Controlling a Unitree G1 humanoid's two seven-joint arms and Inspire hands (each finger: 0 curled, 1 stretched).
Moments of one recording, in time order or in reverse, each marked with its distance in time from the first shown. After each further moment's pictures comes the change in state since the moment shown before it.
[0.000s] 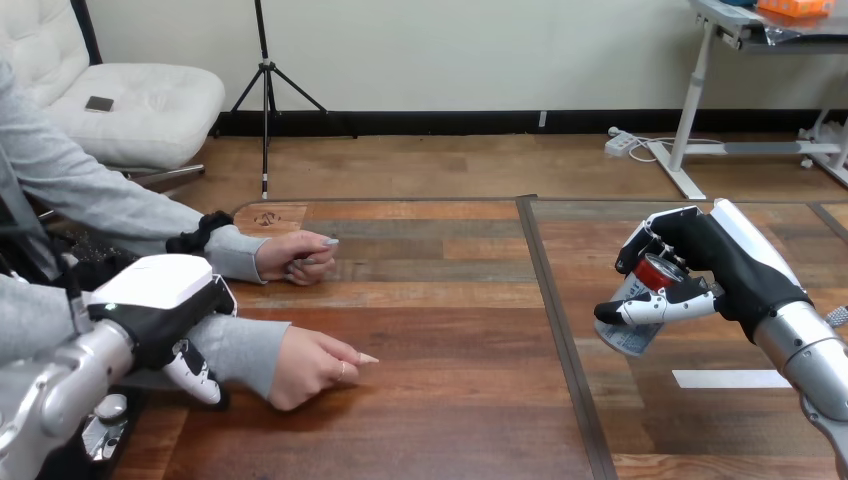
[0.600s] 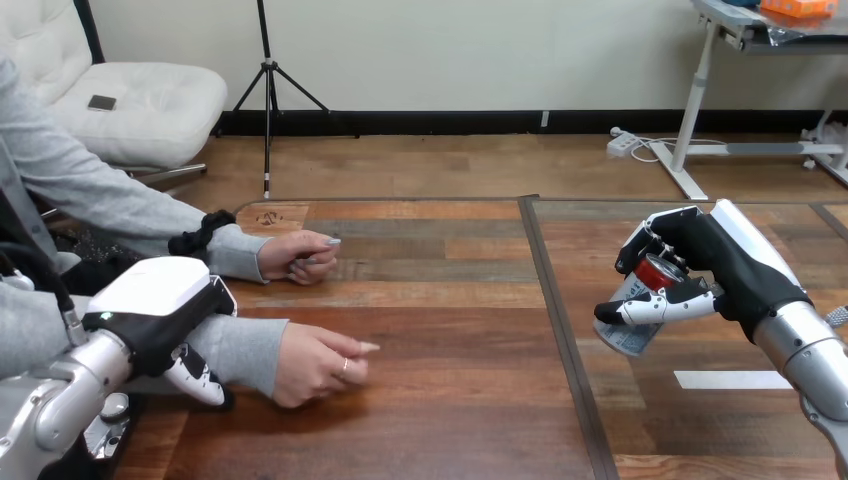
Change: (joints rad) left arm 0.024 -0.001 0.004 0.018 -0.031 -0.044 0.058; right arm 0.000 0.000 0.000 0.000 0.000 0.000 0.000
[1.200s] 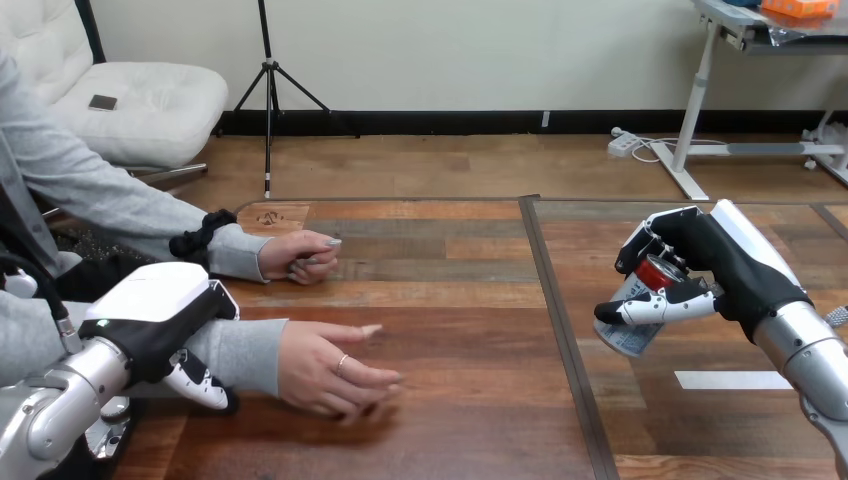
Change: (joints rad) left arm 0.022 0.005 0.016 -0.001 -0.027 -0.043 0.004; right arm 0.000 0.000 0.000 0.000 -0.002 0.000 0.000
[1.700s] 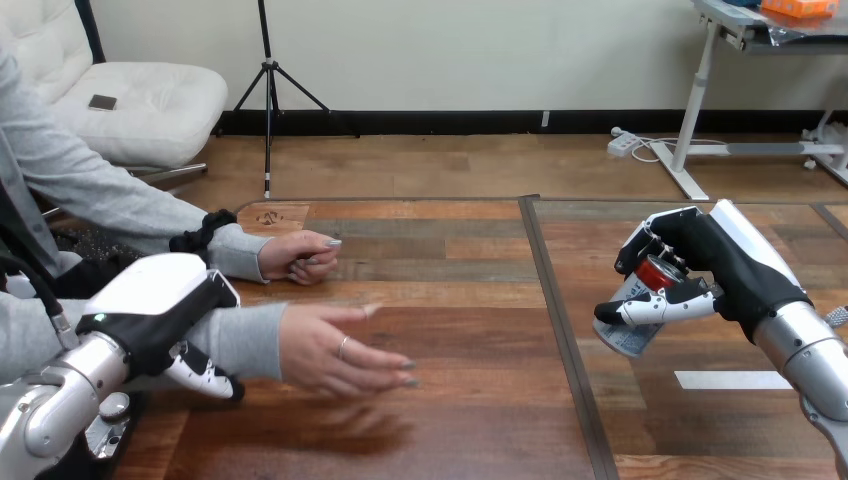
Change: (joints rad) left arm 0.013 0.000 0.026 -0.030 -0.033 -0.007 0.000; right arm 0.000 0.000 0.000 0.000 -0.002 0.000 0.000
